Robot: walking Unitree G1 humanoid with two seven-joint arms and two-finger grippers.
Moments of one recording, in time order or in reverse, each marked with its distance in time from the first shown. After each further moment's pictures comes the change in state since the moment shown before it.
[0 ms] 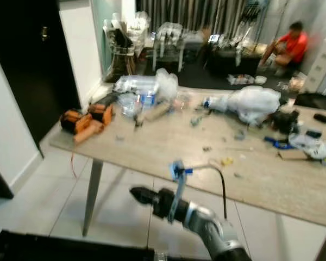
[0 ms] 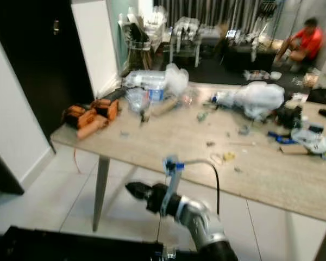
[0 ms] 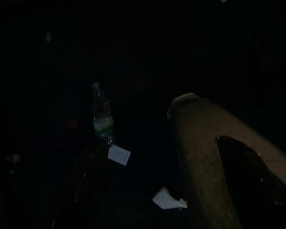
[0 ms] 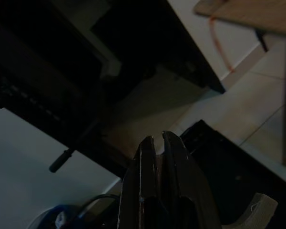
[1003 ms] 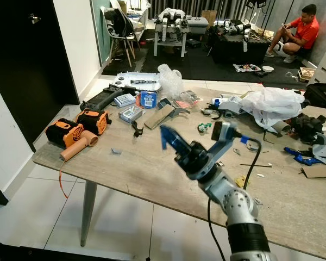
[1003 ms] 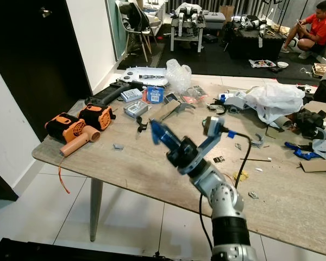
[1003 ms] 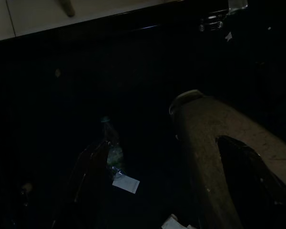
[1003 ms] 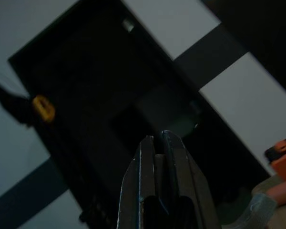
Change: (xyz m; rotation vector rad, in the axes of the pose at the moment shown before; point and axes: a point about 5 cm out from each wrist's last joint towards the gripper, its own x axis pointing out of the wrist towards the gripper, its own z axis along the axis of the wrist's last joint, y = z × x) left arm 0.001 0.003 0.013 0.025 -0.046 -0.008; right arm -0.031 0.034 0.106 0.054 -0.522 0.441
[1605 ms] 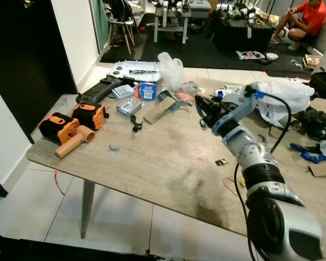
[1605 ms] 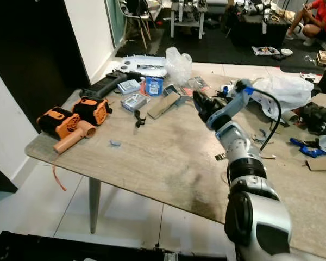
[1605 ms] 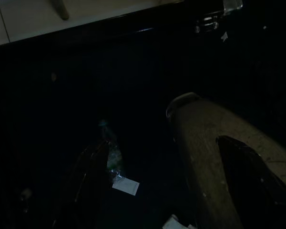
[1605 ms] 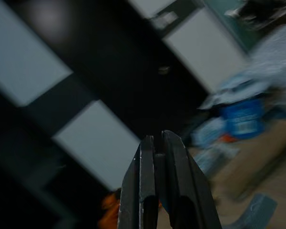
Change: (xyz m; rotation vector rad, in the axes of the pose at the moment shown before) left arm 0.000 0.001 0.005 0.027 -0.032 -0.019; right arm -0.001 -0.051 0.108 -0.302 -0.160 -0.537
